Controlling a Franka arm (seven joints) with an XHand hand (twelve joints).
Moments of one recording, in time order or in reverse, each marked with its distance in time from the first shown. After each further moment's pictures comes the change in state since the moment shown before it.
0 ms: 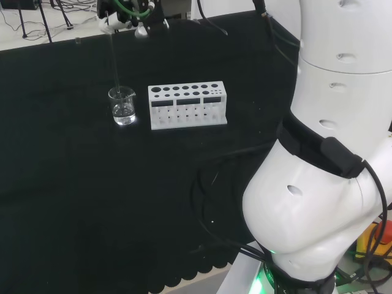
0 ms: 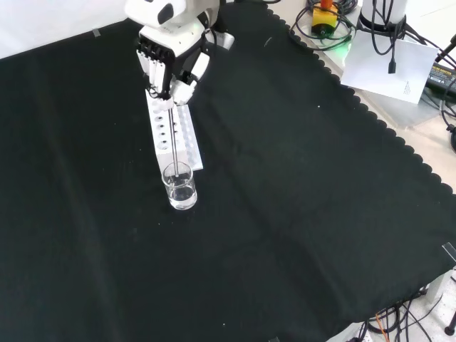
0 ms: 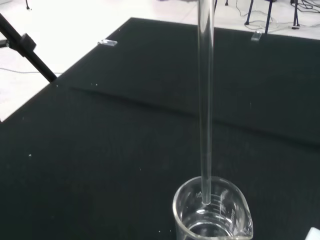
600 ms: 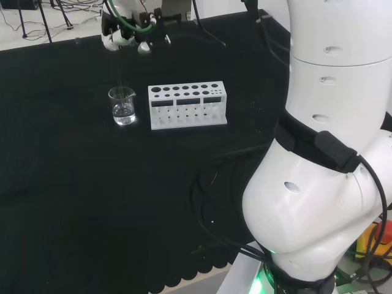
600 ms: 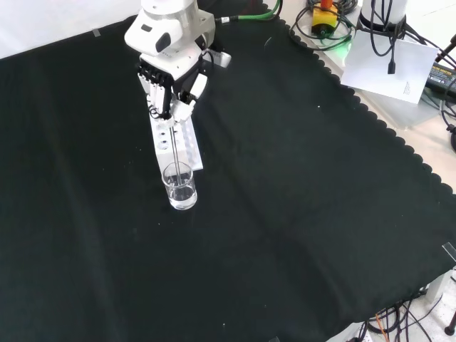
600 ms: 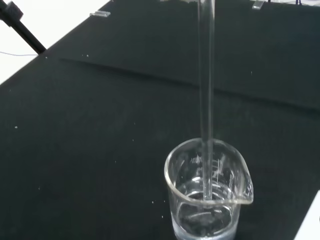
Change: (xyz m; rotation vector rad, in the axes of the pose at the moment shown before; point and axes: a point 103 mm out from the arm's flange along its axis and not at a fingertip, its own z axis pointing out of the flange) arm -0.008 0.005 0.044 0.042 0.007 0.004
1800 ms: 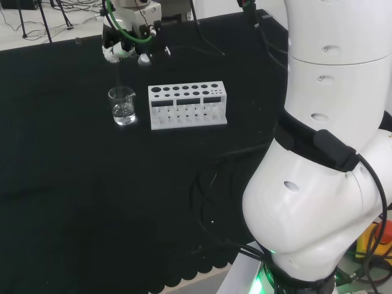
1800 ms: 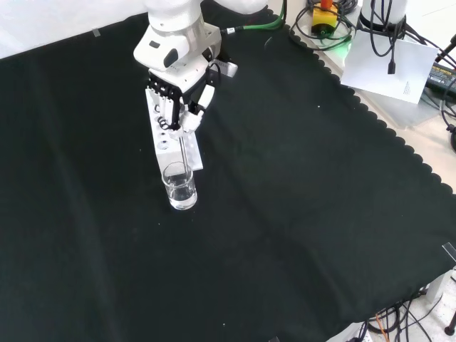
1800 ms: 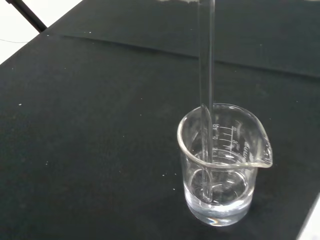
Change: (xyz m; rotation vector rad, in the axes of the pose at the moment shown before) arm 0.010 -0.005 0.024 0.033 0.014 0.002
